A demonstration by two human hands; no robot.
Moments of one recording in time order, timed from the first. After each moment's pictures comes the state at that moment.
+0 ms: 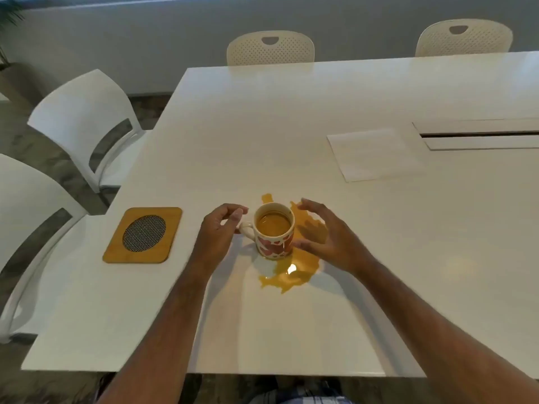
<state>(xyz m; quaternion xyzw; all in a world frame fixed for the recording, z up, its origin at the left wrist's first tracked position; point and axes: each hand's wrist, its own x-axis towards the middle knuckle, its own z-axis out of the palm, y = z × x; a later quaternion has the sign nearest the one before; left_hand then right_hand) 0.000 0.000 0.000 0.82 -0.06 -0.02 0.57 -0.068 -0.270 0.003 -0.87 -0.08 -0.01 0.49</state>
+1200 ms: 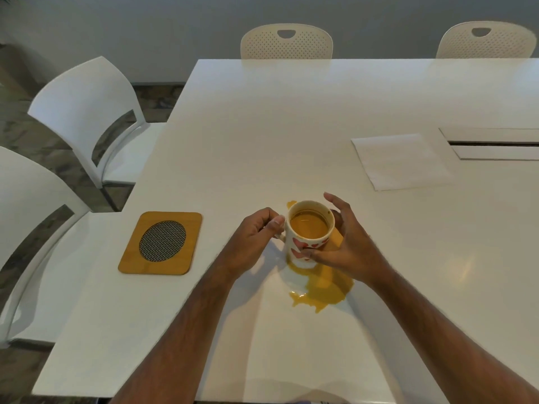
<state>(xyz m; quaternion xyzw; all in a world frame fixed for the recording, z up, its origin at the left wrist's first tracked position) 0.021 0.005 0.009 0.78 -0.17 -0.15 0.58 -0.044 -0.225 0.011 -0.86 -0.05 -0.01 0.50</state>
